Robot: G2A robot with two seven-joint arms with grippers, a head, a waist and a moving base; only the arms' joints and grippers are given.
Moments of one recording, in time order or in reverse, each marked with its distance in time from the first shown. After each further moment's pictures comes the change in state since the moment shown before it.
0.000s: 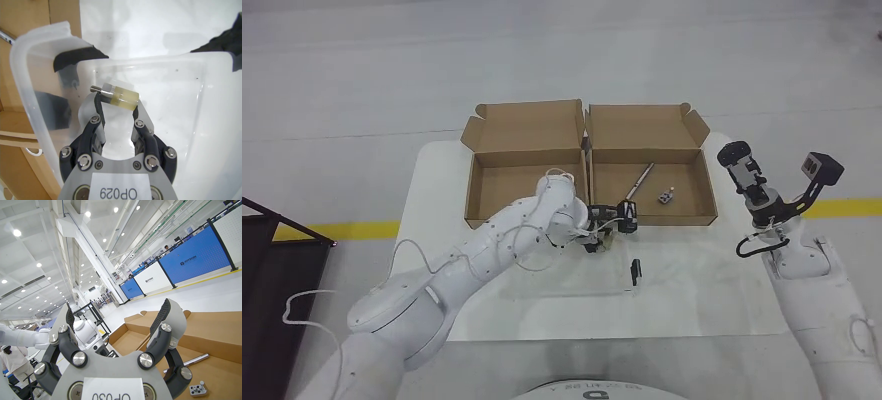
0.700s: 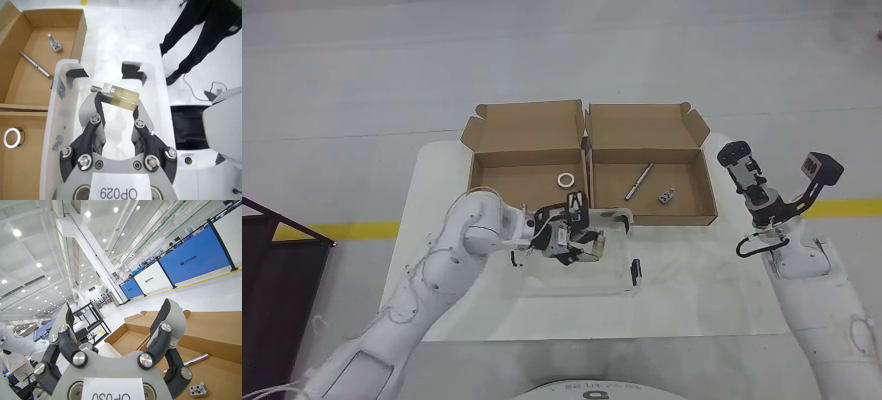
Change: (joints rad) left arm 0.395 0.261 -0.500 -0.438 -0.290 -0.228 0.100; right arm 0.000 0.000 0.000 0.000 0.000 0.000 0.000
